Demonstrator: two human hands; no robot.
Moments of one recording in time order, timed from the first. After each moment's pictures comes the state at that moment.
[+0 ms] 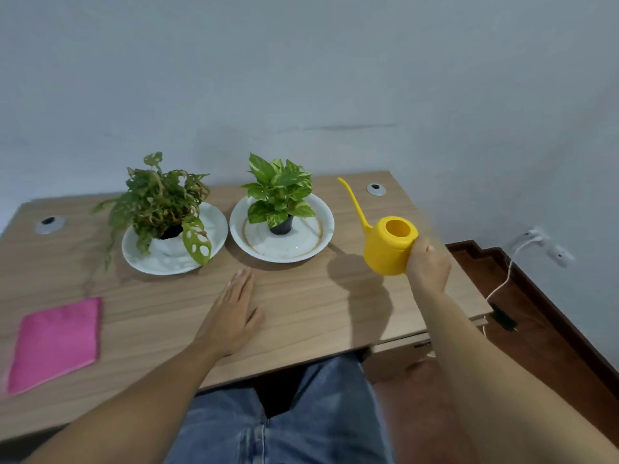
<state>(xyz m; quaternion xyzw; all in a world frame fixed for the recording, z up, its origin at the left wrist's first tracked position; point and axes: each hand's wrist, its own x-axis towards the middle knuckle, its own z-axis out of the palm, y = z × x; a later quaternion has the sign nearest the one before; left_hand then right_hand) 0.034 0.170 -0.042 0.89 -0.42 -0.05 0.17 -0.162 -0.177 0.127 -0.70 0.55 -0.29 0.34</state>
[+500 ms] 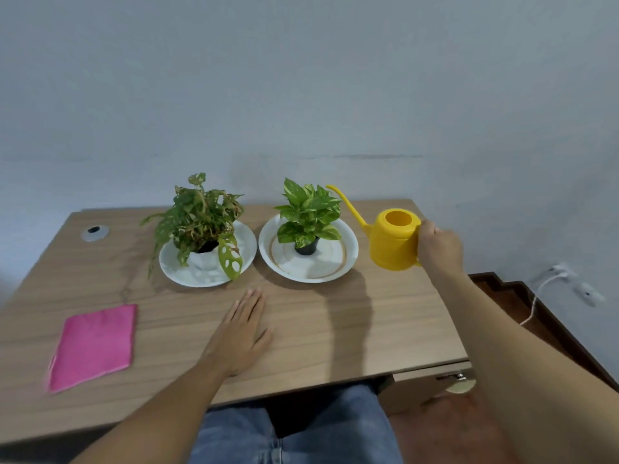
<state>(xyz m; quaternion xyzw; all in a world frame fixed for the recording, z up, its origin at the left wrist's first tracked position) 0.046 0.205 -0.049 0.90 -0.43 -0.03 0.11 -0.108 -0.169 0.199 -0.77 0.47 -0.27 0.32</state>
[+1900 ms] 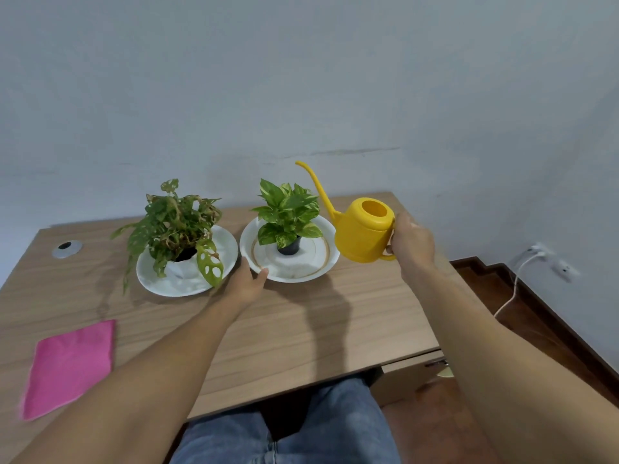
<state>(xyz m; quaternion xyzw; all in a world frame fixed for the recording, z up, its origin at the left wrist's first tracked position) 0.109 0.109 0.029 0.87 -0.20 -0.16 0.42 -0.106 -0.142 0.206 -0.66 0.46 -0.32 0.50</state>
